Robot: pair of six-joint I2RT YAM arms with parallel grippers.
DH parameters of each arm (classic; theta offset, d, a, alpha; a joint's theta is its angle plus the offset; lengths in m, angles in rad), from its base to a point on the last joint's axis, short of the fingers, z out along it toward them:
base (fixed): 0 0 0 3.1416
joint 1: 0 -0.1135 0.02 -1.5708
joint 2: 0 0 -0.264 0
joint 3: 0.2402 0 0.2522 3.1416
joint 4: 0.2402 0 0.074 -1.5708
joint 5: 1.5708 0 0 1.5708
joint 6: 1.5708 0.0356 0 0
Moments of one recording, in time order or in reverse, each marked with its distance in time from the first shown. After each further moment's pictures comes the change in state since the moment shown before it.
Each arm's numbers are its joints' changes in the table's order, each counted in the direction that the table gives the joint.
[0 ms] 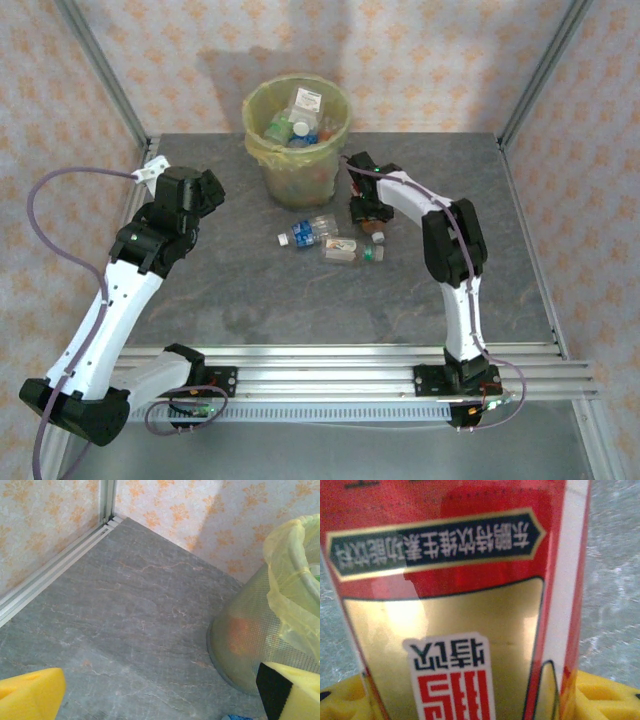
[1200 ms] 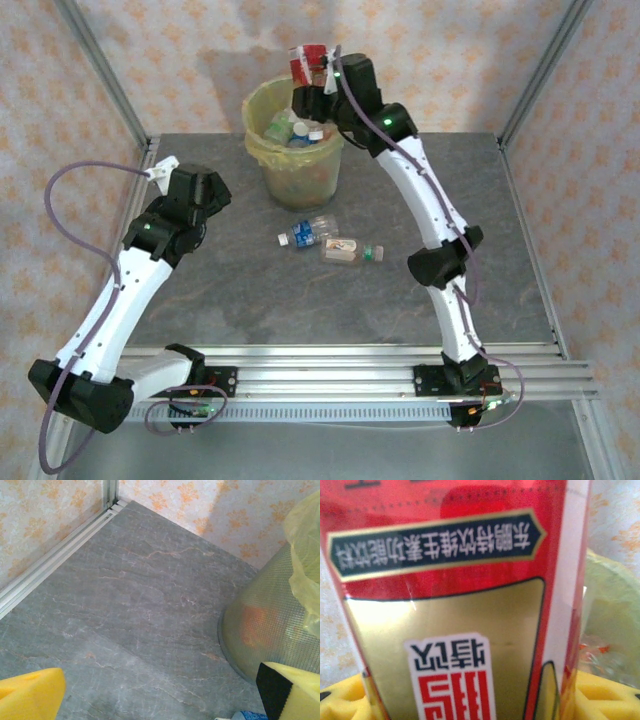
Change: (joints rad) left arm 0.000 -0.072 -0.010 0.000 0.003 -0.011; right arm -0.145 -0.108 1.025 -0.011 -0.211 0.090
